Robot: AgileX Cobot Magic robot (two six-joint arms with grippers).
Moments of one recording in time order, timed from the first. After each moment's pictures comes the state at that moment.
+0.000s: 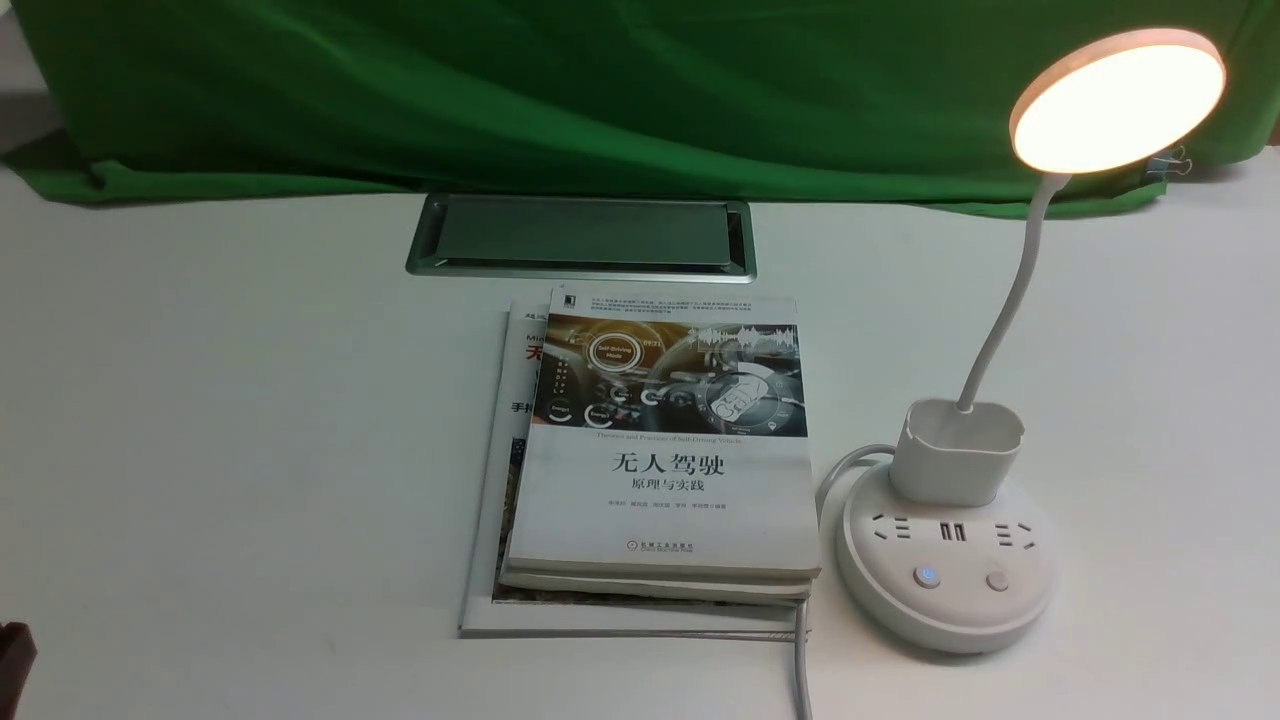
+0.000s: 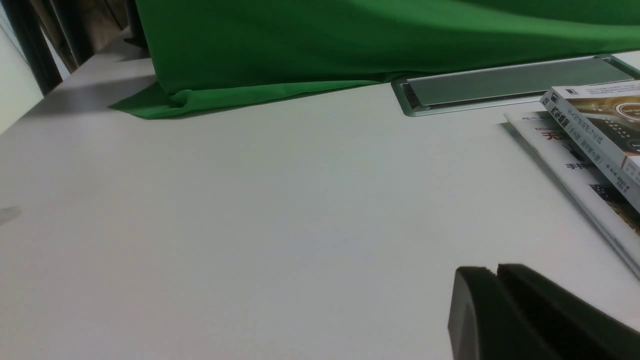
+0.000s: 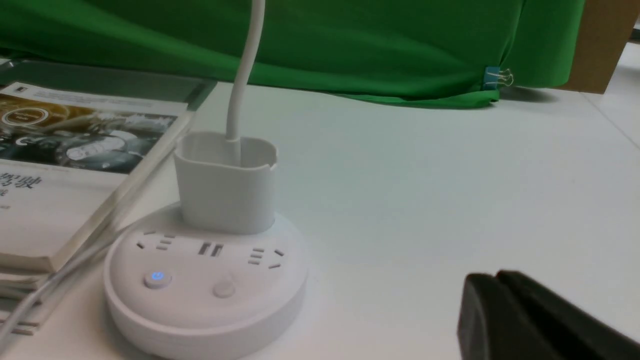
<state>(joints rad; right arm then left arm) 0.06 0.00 0.01 0.06 0.23 -0.15 -0.02 0.00 0.01 0.06 0.24 0.11</state>
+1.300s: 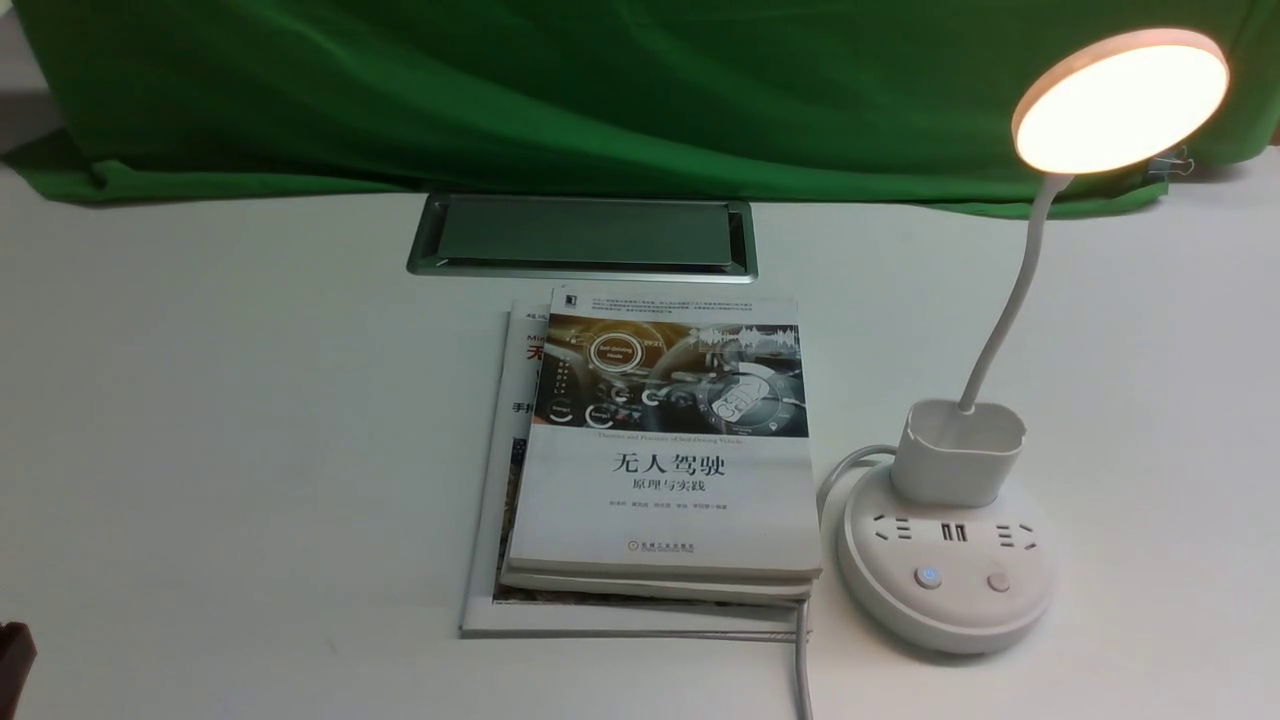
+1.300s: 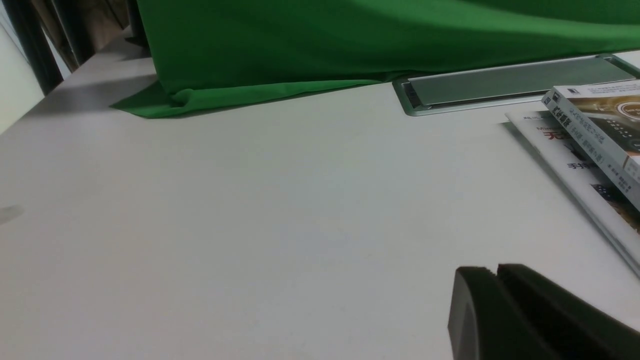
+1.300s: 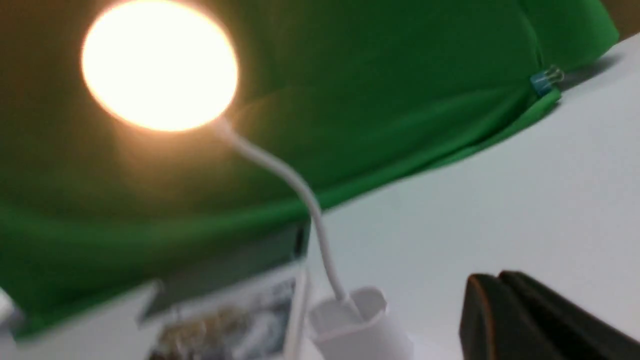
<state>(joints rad) 0.11 0.17 -0.23 0.14 0.24 0.28 -0.02 0.00 0.01 0.06 0.24 0.11</state>
